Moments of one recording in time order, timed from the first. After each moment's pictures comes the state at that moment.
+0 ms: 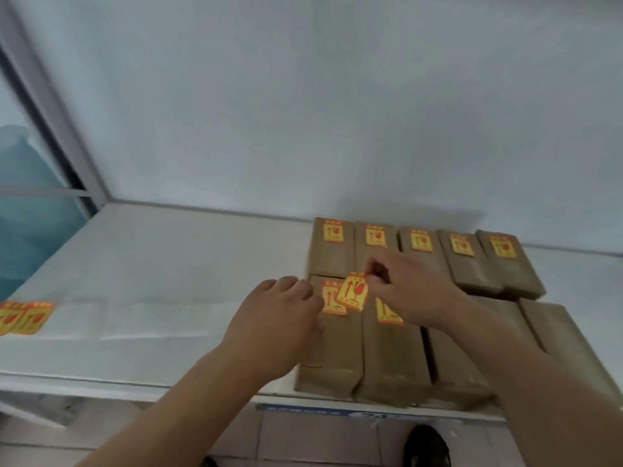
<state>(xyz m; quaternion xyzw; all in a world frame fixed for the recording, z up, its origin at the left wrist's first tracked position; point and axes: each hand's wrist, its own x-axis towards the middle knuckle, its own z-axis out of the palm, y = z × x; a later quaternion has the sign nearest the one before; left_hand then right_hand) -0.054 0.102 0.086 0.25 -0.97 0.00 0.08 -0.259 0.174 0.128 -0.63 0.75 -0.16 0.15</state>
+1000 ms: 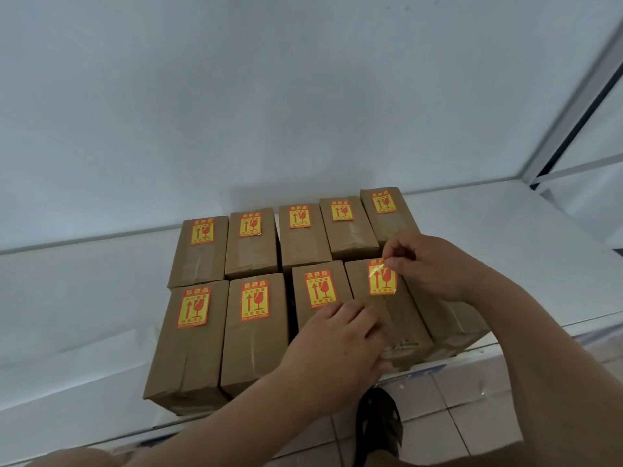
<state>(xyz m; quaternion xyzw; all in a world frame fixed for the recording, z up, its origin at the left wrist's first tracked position) -0.243 0.236 0.049 -0.01 -0.99 0.00 0.12 -0.440 0.313 0.105 -0.49 0.81 -0.24 0.21</state>
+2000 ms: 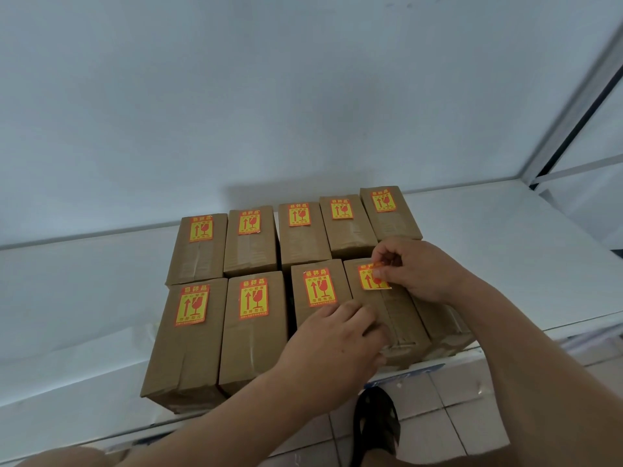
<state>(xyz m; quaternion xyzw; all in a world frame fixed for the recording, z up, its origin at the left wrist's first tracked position) -0.244 0.233 0.045 -0.01 -0.99 -0.02 0.14 -0.441 0.300 0.084 -0.49 0.82 -0.20 0.20</state>
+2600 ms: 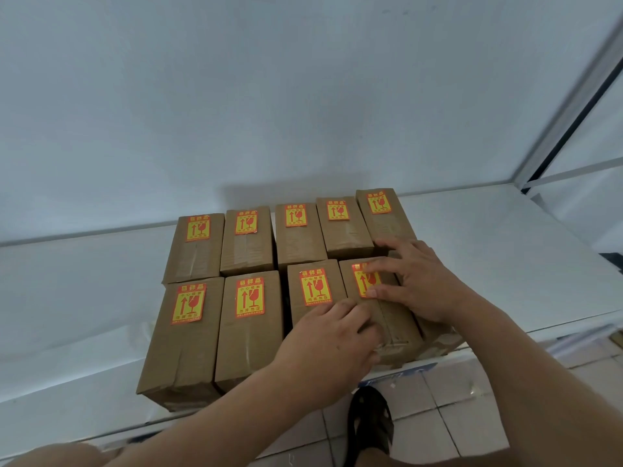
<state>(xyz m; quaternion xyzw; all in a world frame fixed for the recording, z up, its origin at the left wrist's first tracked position) -0.244 0.234 0.047 -0.01 -0.99 -0.02 0.14 -0.436 0.321 0.076 -0.53 0.83 -0.13 0.13</state>
